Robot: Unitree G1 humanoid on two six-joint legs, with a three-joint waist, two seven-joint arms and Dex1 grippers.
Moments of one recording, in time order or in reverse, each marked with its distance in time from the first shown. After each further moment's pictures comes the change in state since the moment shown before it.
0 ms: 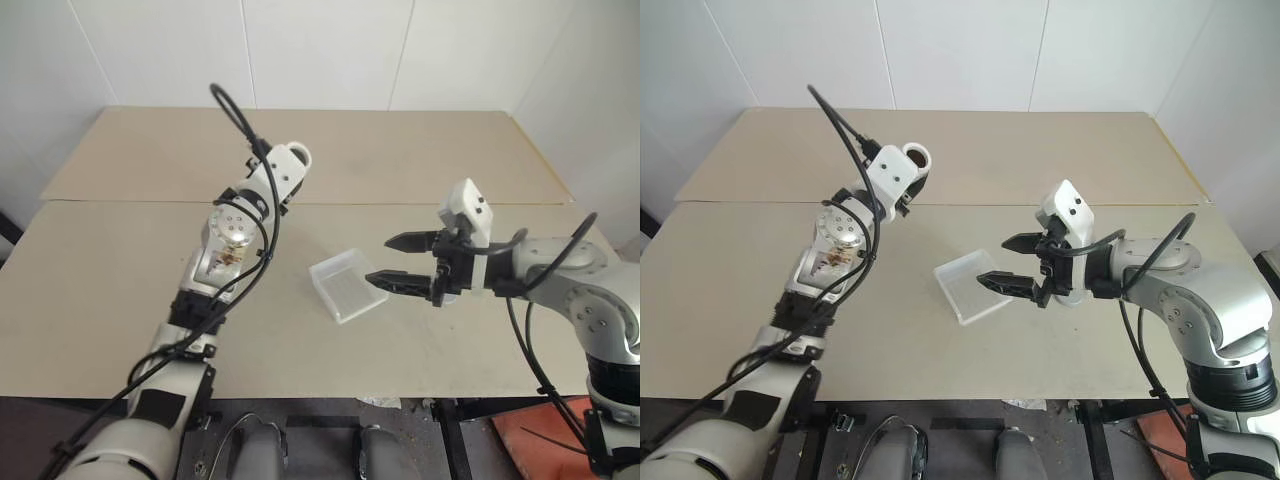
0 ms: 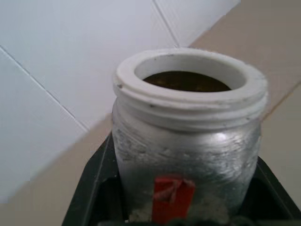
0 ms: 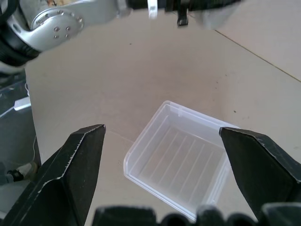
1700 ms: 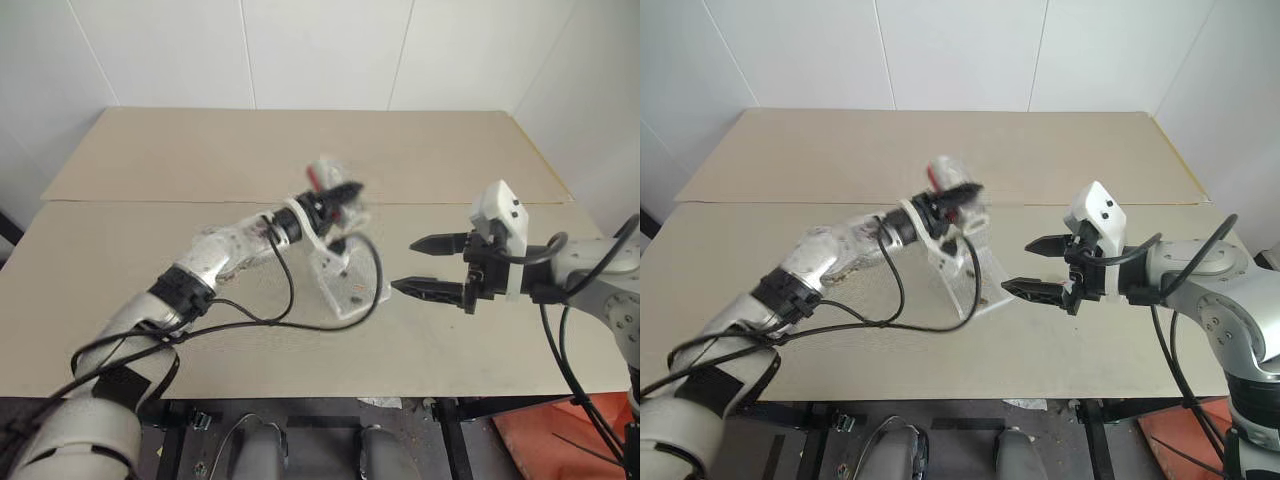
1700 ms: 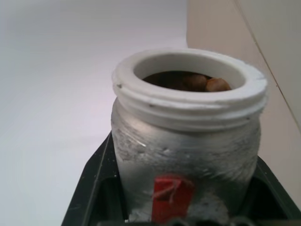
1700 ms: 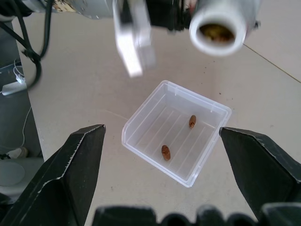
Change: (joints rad) left arm -0.075 0.180 -0.310 0.094 0.407 -0.530 0.136; right arm 0.081 -0.153 -0.078 -0.015 0.010 -0.053 0.095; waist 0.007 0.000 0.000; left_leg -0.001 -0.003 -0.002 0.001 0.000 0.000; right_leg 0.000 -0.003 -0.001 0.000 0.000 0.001
